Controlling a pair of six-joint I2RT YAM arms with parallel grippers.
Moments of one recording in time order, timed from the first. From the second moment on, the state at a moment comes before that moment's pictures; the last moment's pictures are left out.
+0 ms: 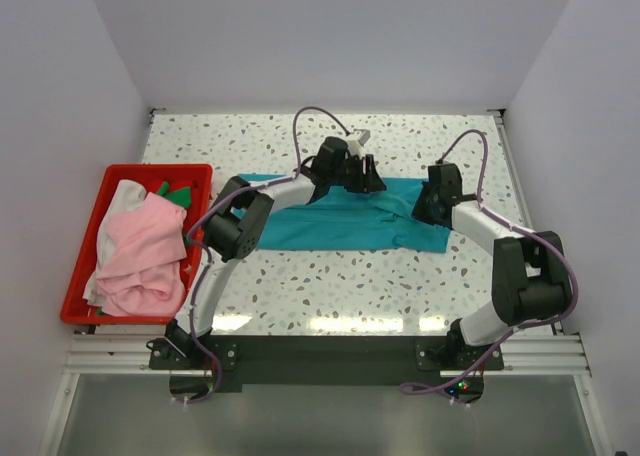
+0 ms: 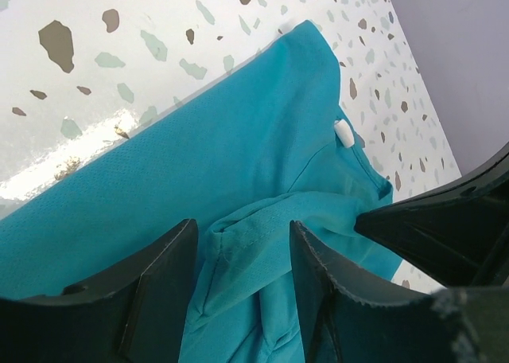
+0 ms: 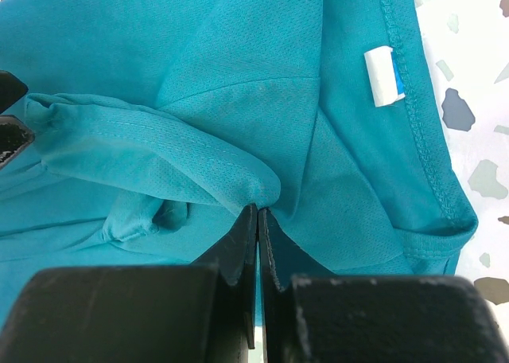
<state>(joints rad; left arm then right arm) -0.64 2.35 1.68 0.21 0.43 -0.56 0.16 1.54 0.86 -0.23 0.09 0.50</state>
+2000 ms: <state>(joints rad) -0.65 2.25 1.39 0.51 0.56 -0.52 0.15 1.56 1.05 -0.28 0.14 0.49</state>
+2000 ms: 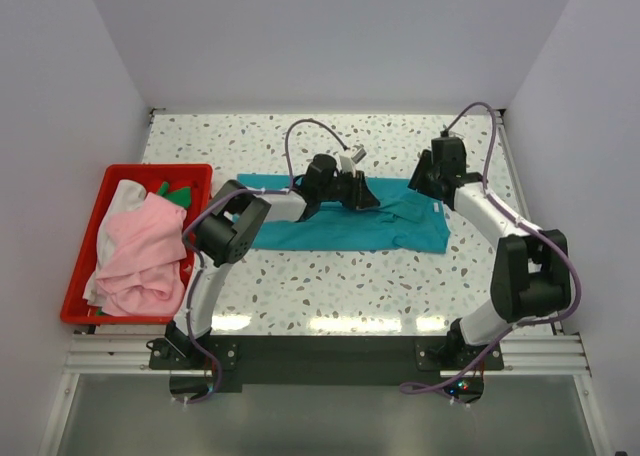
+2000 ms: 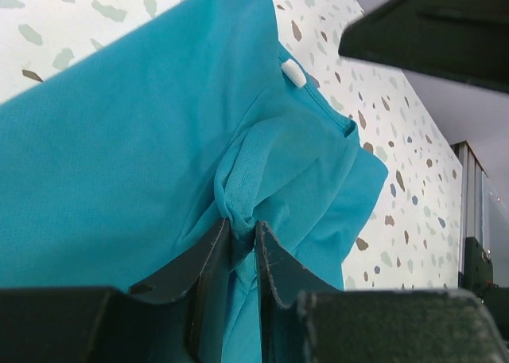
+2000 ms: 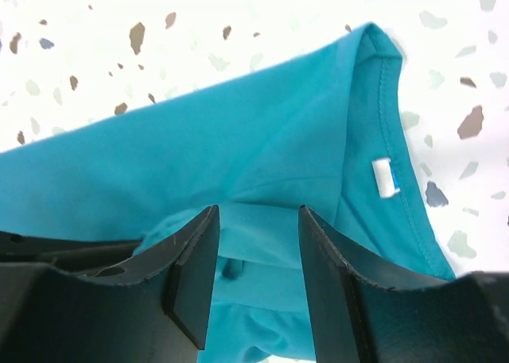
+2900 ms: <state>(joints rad) -0.65 2.20 1.24 0.50 0.65 -0.40 0.16 1.75 1.12 -0.31 0.06 0.45</state>
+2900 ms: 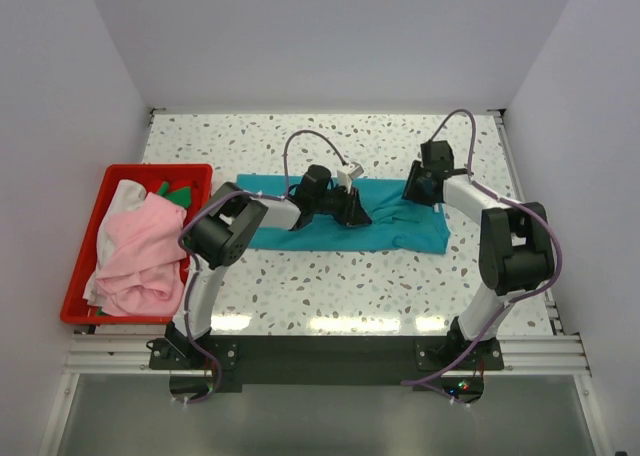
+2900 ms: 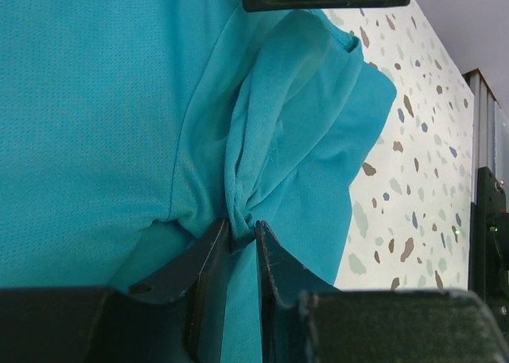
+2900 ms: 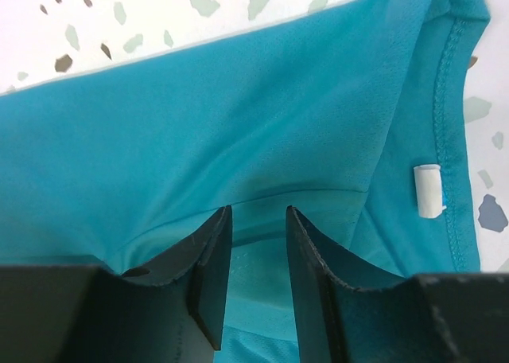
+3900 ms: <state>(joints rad) -0.65 2.07 1.30 0.39 0.42 -0.42 0.25 1.43 0.80 -0.30 -0.04 0.45</state>
